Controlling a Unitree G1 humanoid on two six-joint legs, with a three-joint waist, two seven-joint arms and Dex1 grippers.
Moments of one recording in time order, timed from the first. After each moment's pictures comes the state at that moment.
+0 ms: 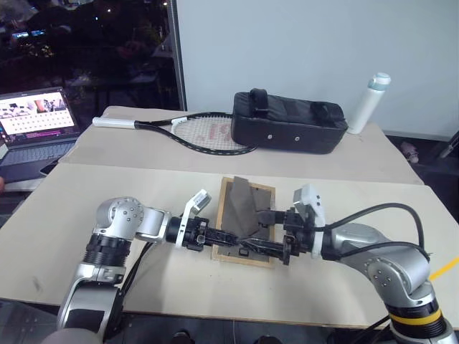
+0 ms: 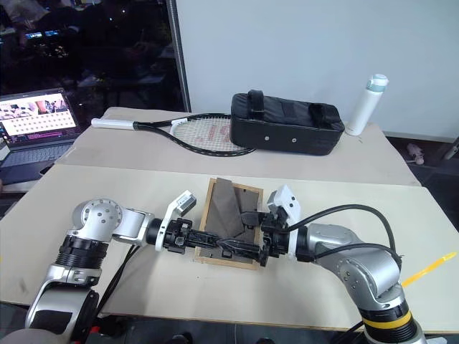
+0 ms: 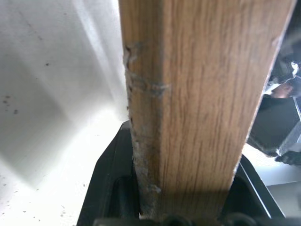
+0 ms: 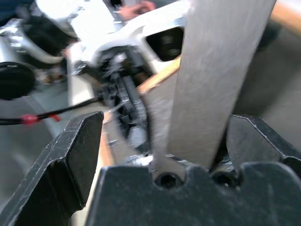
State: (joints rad) left arm -0.76 0.50 -0.02 0.18 -1.06 1.61 -0.76; right arm -0.36 -0.61 -0.02 -0.53 0.85 0.89 0.78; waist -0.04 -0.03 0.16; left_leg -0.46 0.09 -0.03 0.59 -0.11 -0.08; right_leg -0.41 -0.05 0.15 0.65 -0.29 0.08
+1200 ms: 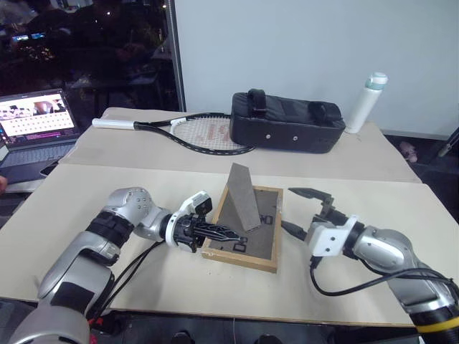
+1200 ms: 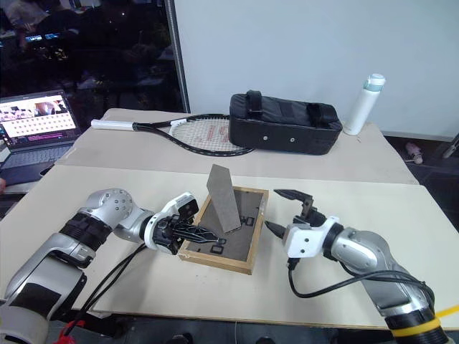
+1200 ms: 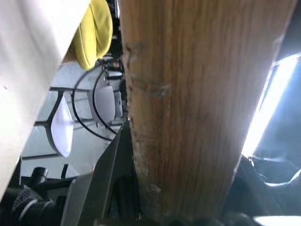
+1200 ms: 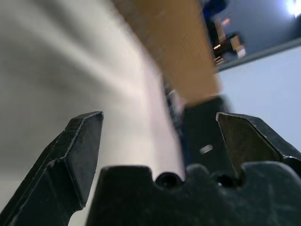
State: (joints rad) left arm -0.97 0.65 -0.53 0.50 -1.27 1.61 -1.27; right arm -0.26 -0.75 0.06 -0.19 -0.33 -0.43 0.50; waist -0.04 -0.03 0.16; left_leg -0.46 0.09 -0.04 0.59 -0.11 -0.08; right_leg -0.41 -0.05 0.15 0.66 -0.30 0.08
